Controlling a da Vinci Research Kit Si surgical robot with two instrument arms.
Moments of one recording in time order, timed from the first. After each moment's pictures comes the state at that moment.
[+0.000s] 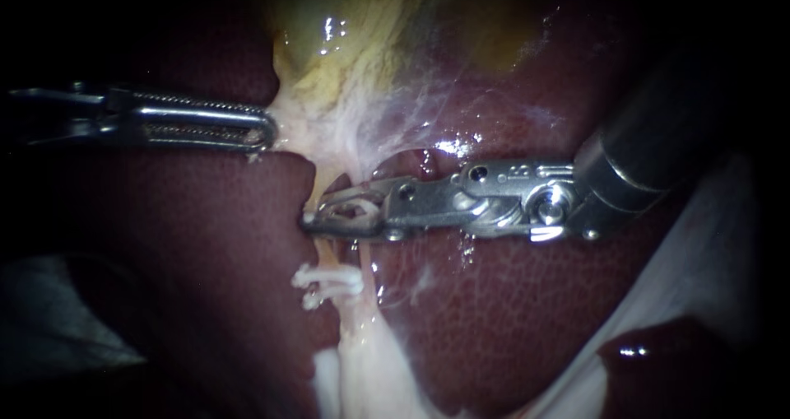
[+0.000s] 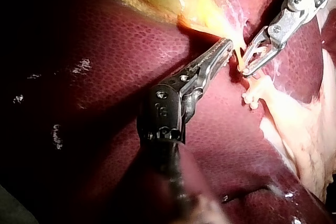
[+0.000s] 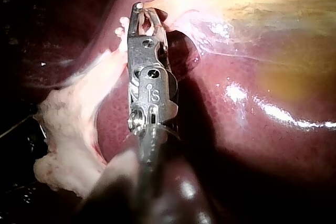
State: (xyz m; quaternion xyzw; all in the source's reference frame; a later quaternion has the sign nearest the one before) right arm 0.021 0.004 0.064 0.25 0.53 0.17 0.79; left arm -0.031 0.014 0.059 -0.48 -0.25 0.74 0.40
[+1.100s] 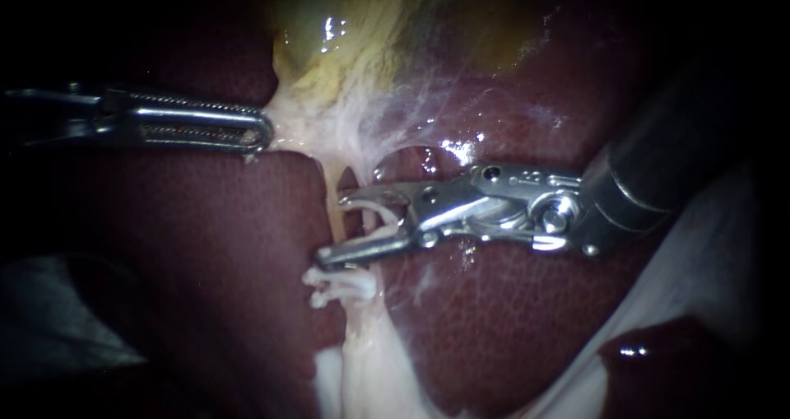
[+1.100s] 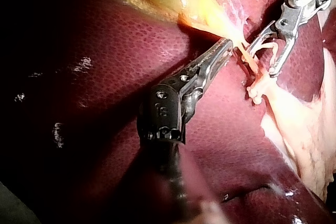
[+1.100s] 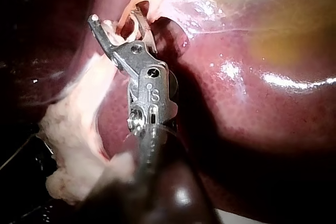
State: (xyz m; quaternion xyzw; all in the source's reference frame) right arm 0.019 0.004 0.067 0.36 0.54 0.18 0.74; left arm -0.030 0.014 0.059 -0.49 -0.25 0.74 0.40
